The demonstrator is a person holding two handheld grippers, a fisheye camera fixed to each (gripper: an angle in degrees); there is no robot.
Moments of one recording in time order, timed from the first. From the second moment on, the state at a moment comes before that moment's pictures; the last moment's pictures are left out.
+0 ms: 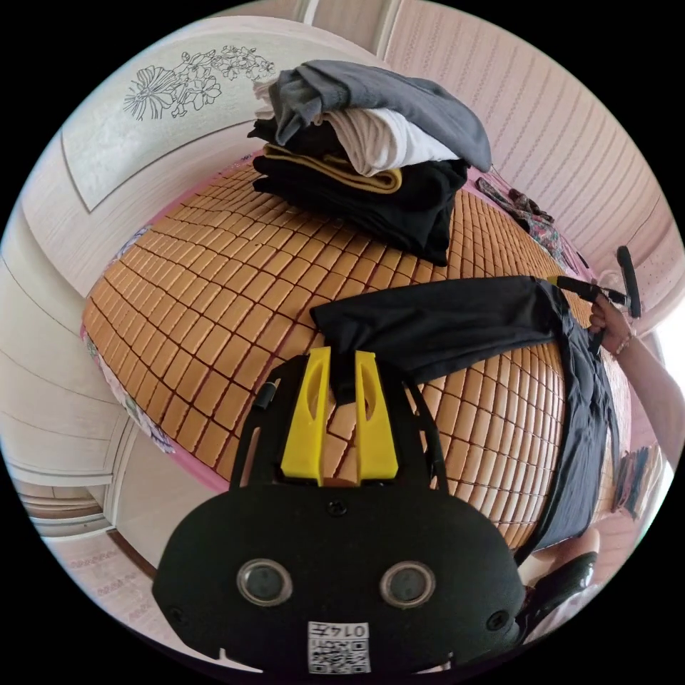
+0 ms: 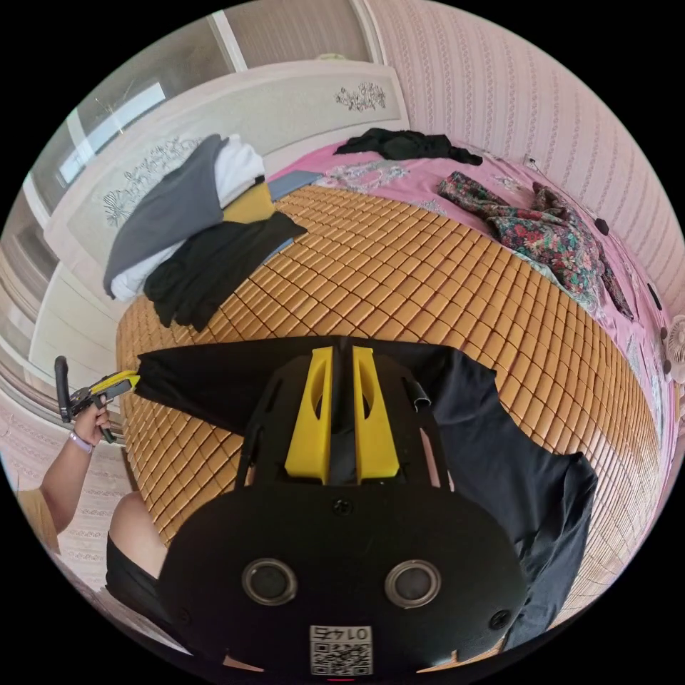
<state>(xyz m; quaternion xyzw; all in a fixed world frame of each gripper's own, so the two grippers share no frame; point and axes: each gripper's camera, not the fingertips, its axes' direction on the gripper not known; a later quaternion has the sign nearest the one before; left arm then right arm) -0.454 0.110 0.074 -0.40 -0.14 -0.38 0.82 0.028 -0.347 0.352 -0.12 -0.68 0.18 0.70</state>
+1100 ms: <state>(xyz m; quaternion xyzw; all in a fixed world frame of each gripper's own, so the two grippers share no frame) -0.067 0.003 0.107 -0.52 0.05 -0.17 0.83 0.143 0.179 0.099 -0.38 -0.55 0.40 0.62</state>
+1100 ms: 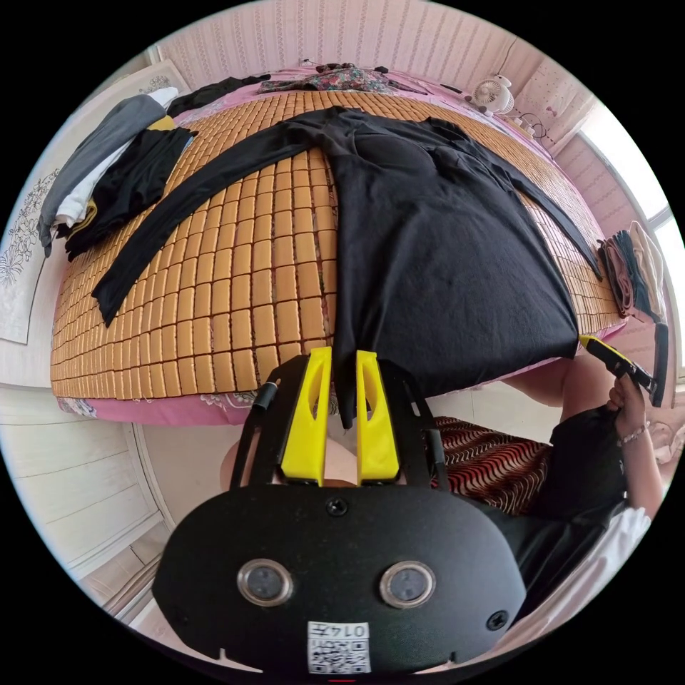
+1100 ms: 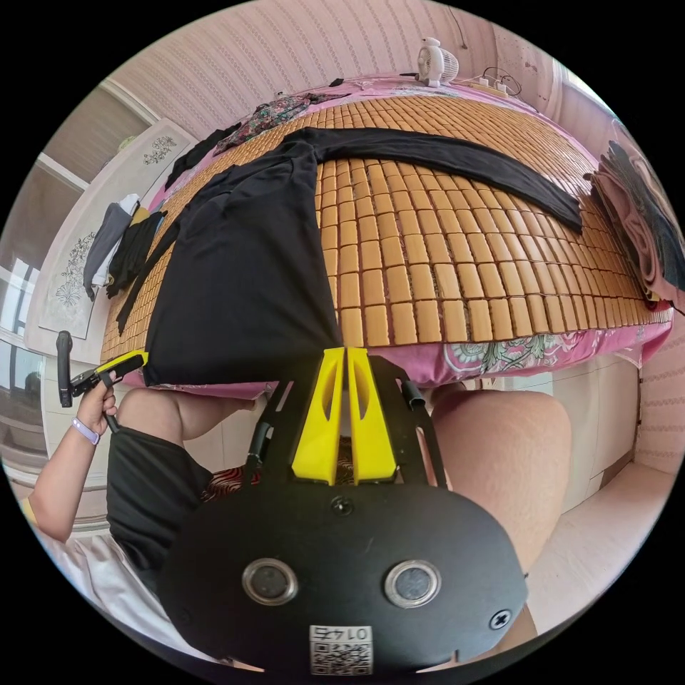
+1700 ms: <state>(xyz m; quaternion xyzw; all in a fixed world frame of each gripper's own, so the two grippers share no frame) -0.042 -0.030 -0.022 -0.39 0.00 -0.14 0.91 0.128 0.125 -0.015 -0.25 -0.42 0.38 0.78</state>
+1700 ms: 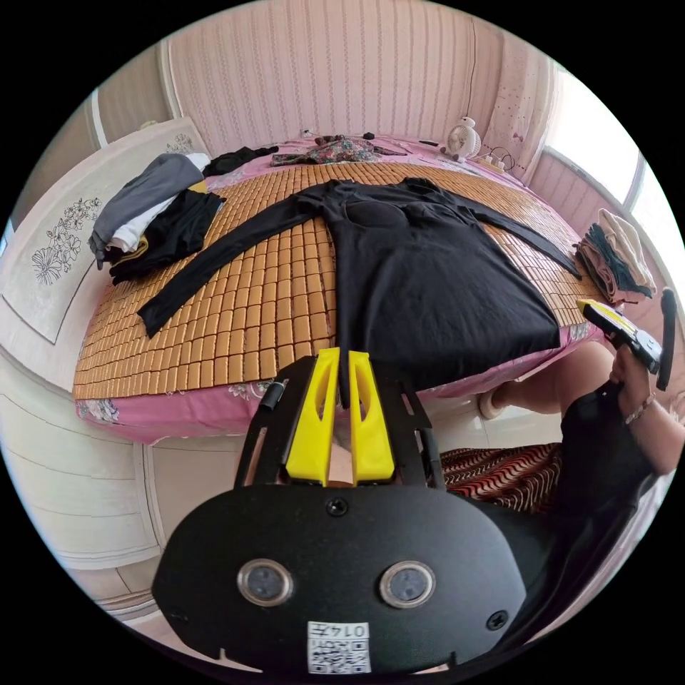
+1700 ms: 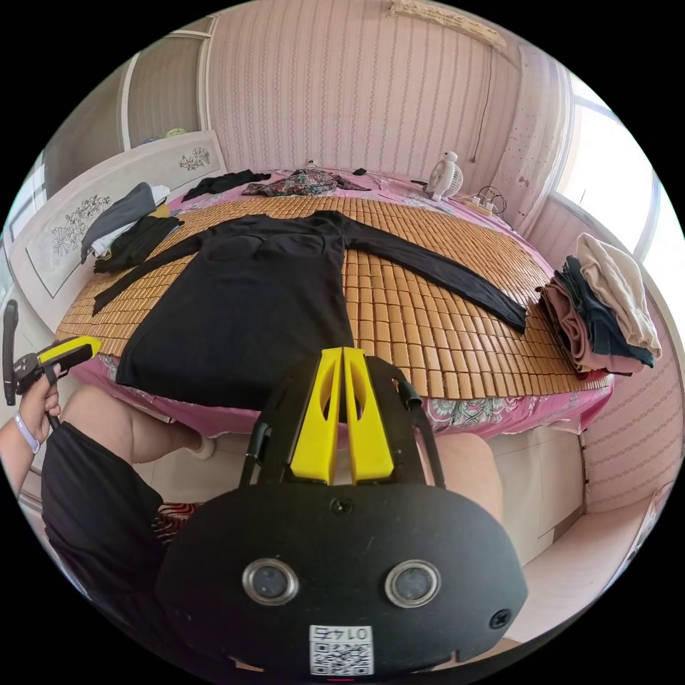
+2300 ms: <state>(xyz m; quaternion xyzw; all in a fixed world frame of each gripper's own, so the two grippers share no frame) -0.113 -0.030 -0.116 -0.25 0.02 -0.19 0.95 0.070 0.065 -0.047 -0.22 -0.48 0.30 0.79</state>
